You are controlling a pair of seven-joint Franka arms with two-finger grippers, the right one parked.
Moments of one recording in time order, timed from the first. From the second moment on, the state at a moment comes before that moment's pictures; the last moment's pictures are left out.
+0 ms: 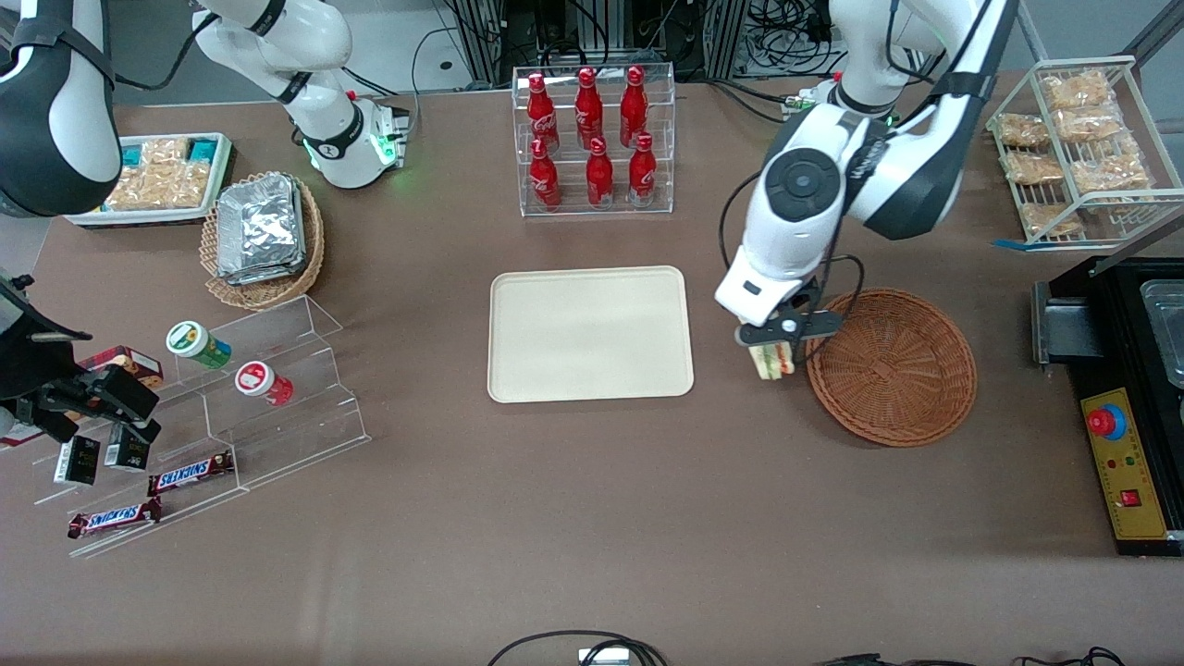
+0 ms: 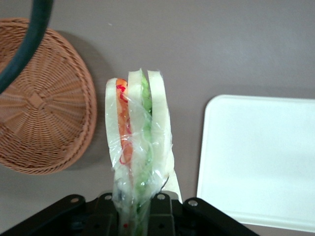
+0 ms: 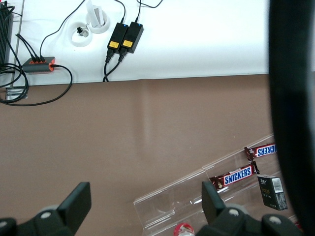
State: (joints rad) arm -0.44 0.18 -0.15 -1.89 0.10 1.94 -0.68
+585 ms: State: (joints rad) arm -0.64 0.37 -0.15 -1.79 0.10 1.95 -0.68
